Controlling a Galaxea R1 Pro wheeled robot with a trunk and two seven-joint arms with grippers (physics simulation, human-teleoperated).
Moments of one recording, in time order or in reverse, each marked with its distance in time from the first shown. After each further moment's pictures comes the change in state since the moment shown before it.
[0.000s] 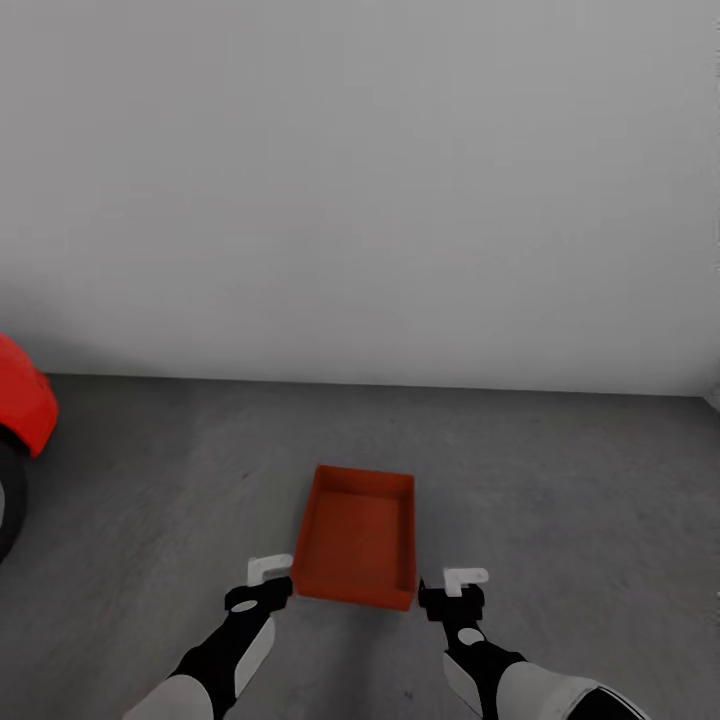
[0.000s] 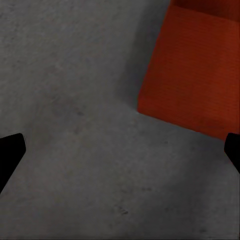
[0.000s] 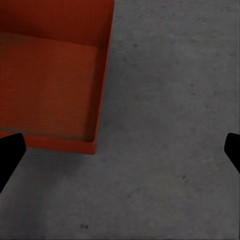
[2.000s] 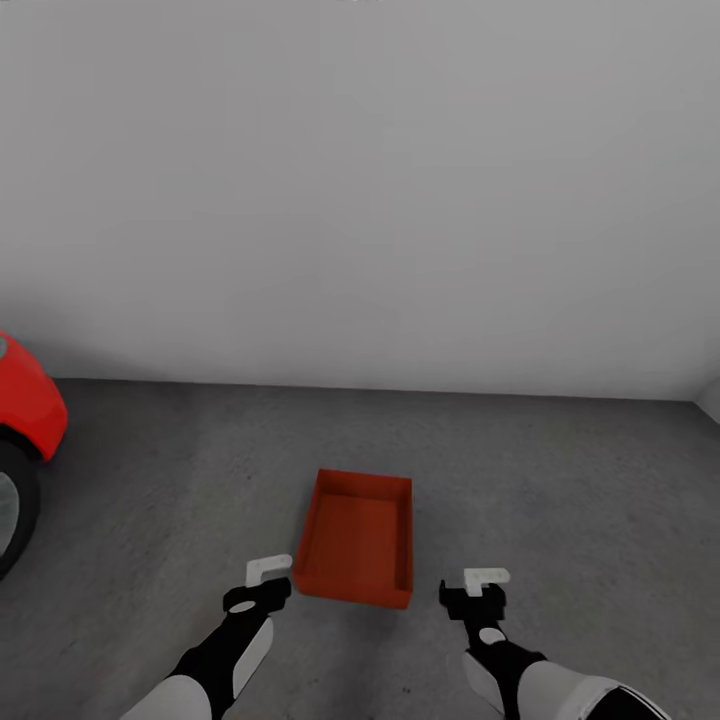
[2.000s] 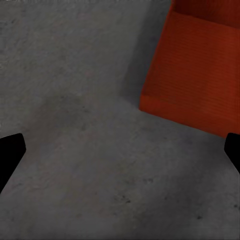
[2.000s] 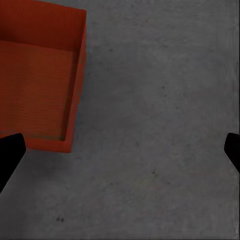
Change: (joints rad) left arm 0.000 0.005 0.000 0.002 0.002 0.000 -0.004; right arm 0.000 -0.063 -0.002 0.000 -0.003 -0.005 0.005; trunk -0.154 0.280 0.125
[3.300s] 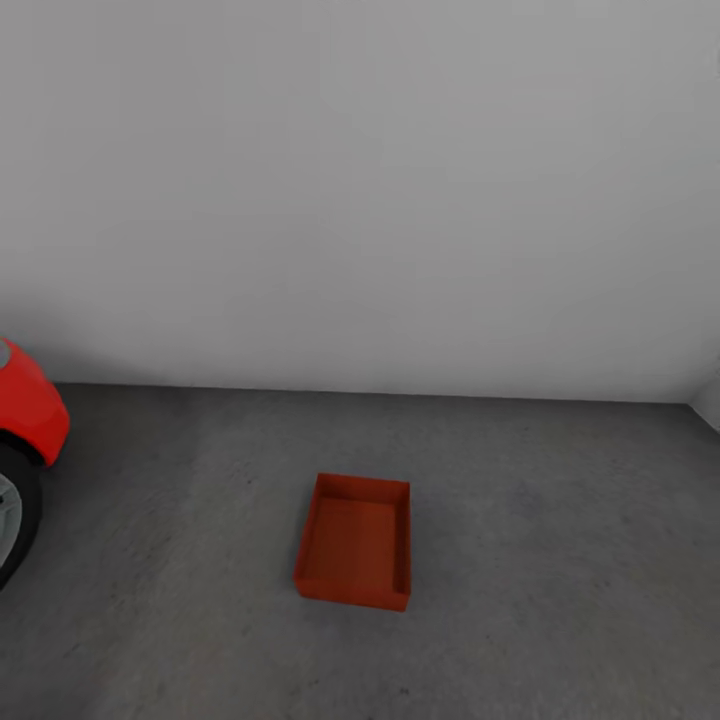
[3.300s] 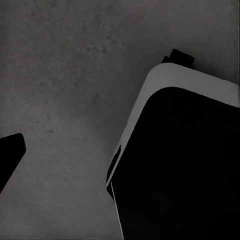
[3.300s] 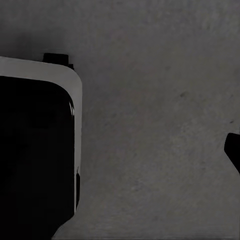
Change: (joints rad) left arm 0.236 0.114 -0.004 0.420 0.254 -0.032 -0.054; right arm 0.437 -0.093 0.004 0.033 -0.011 0.218 0.022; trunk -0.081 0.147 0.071
